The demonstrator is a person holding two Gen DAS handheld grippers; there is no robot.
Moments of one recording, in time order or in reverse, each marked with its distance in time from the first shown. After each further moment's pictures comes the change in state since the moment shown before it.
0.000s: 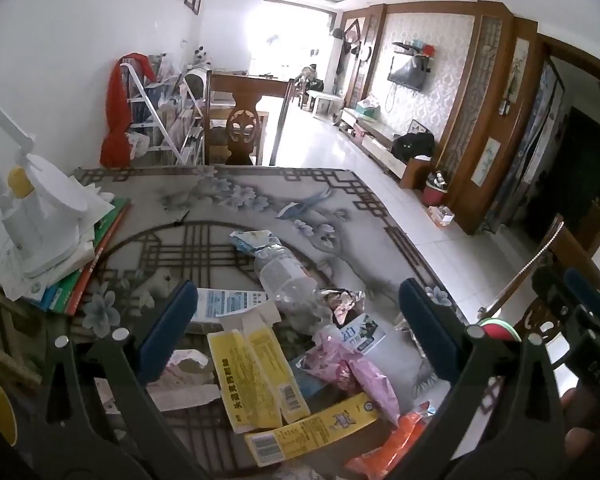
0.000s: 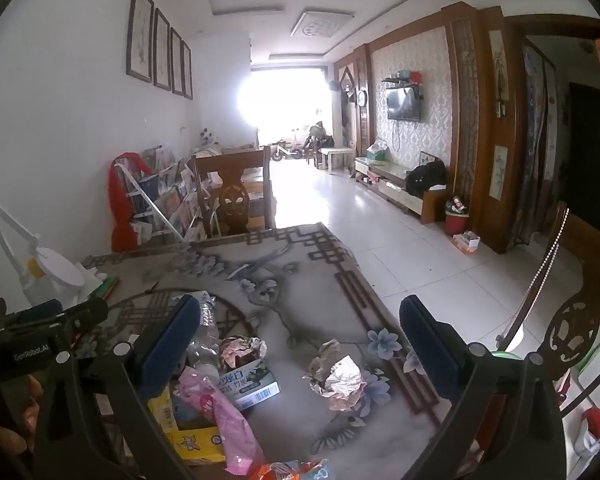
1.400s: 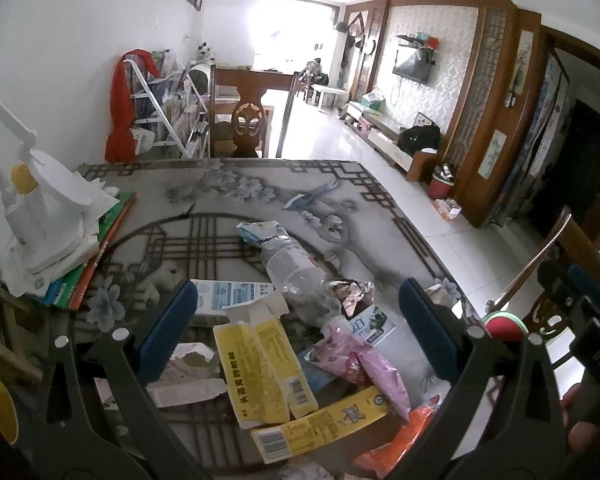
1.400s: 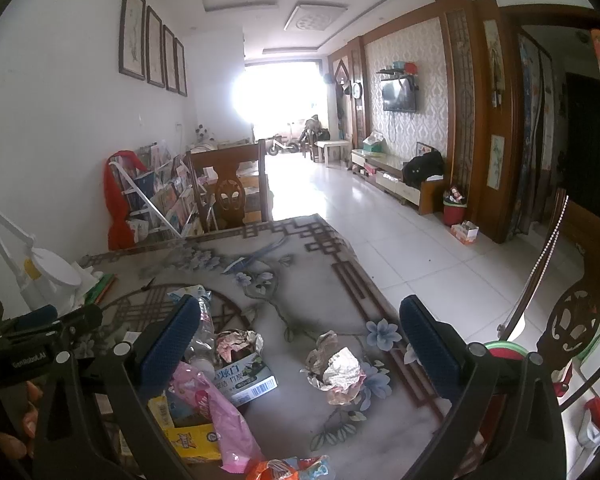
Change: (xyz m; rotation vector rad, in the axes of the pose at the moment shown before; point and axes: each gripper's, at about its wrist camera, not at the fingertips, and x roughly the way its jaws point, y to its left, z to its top) left arm -0.006 0.010 0.000 0.015 0.024 0.017; right arm 0.009 -0.004 -0.008 0.019 0.016 0.002
